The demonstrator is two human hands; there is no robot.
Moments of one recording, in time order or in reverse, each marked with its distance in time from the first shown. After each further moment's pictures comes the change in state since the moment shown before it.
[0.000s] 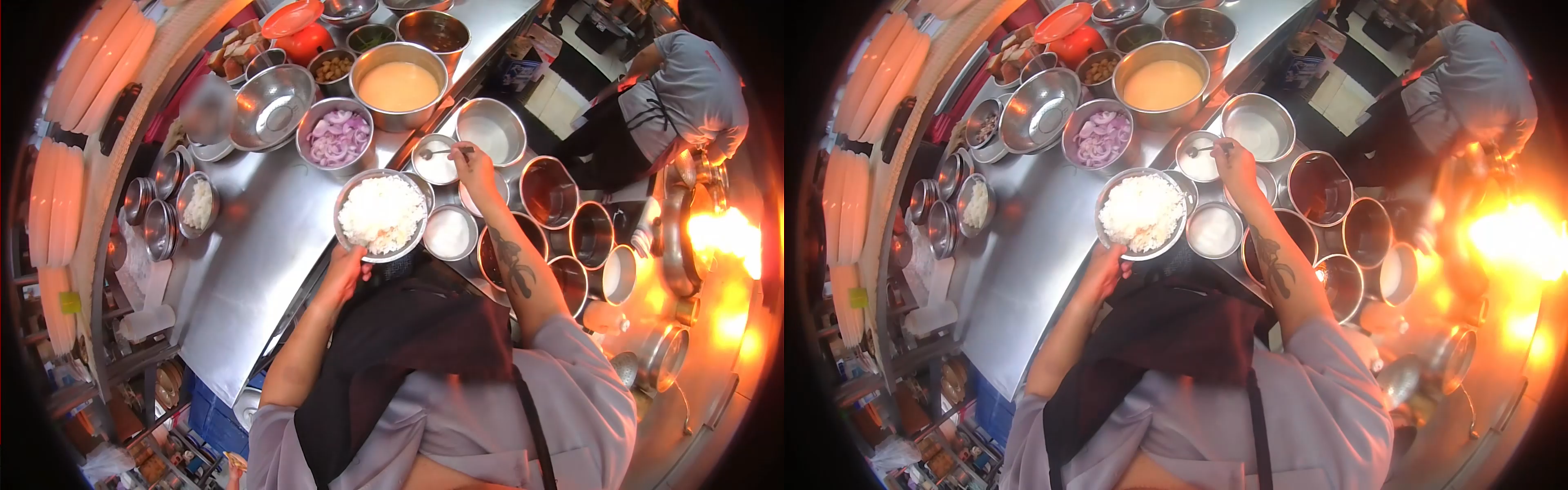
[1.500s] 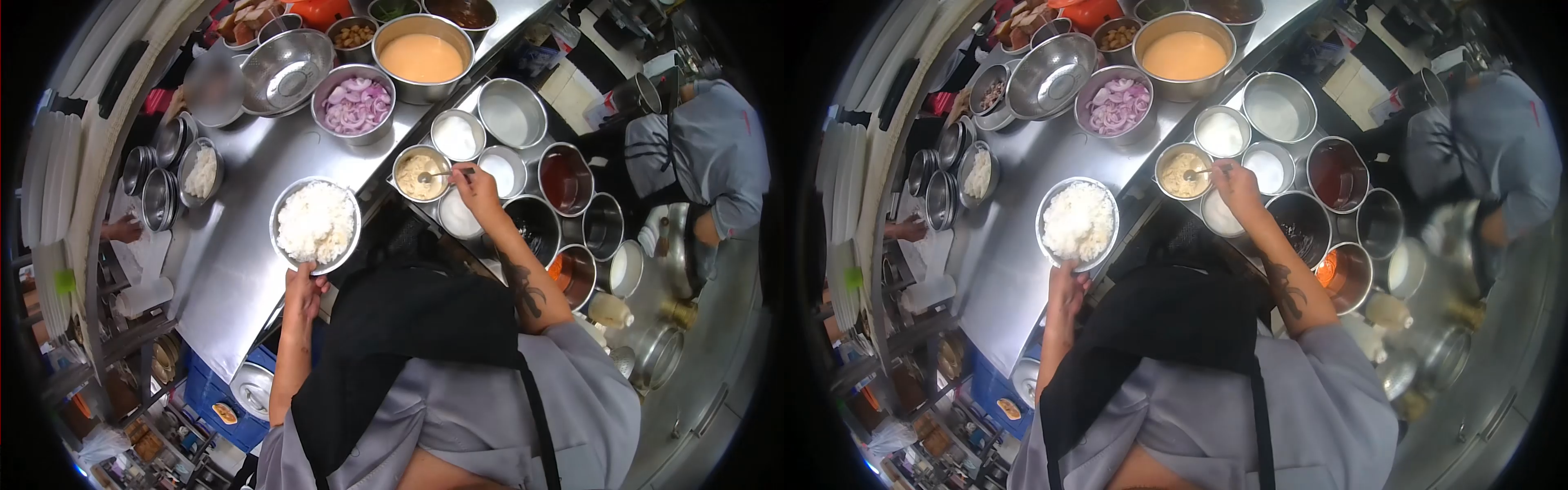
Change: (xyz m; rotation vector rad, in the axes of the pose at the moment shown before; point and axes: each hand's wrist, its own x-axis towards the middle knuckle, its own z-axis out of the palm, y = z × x) left_hand -0.085 -0.009 -0.081 -0.250 0.421 0.045; right_hand -0.083 -0.002 0.023 0.003 -0.189 -0.035
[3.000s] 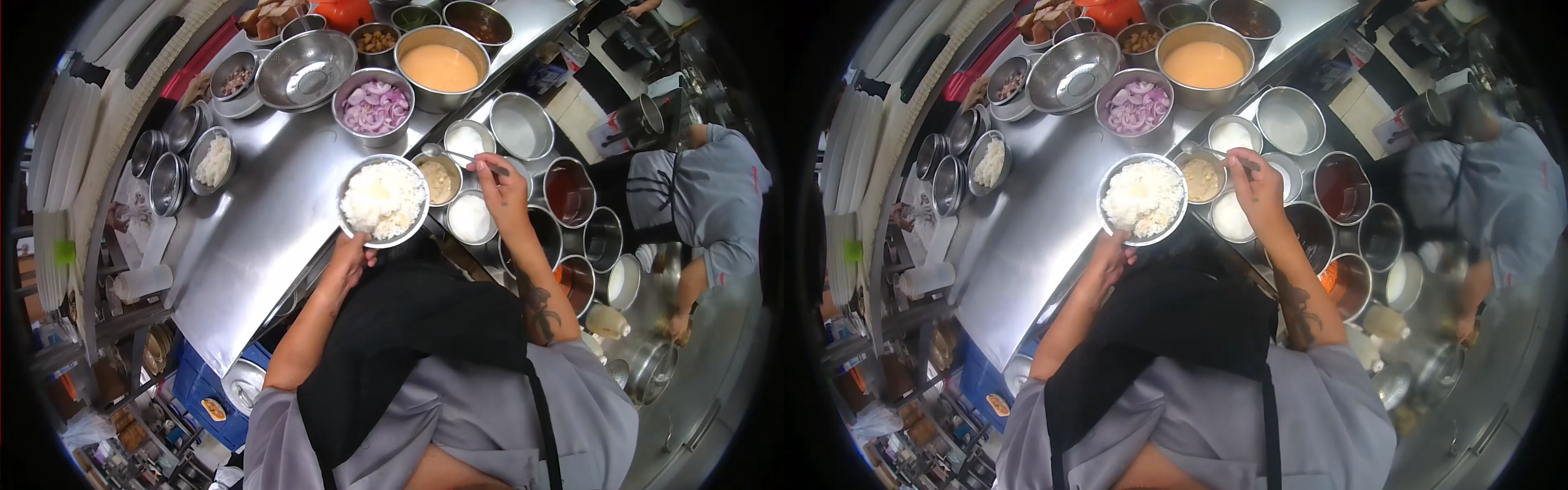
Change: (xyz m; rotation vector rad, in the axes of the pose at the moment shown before) left_hand 0.031 -0.020 0.065 0.067 -0.274 -0.080; right_hand -0.002 -0.134 -0.020 0.195 0.107 -0.064
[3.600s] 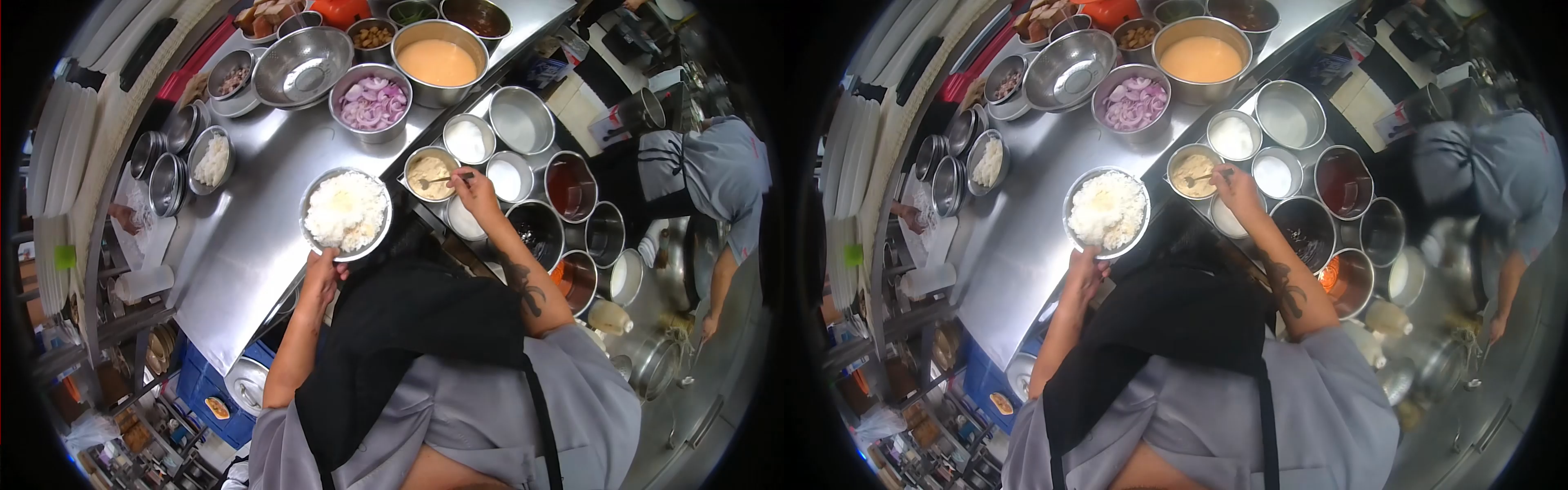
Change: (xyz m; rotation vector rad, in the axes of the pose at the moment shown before) left_hand -0.029 0.000 -0.050 -0.017 0.139 0.041; right_hand -0.011 0.148 0.011 -0.159 -0.148 0.126
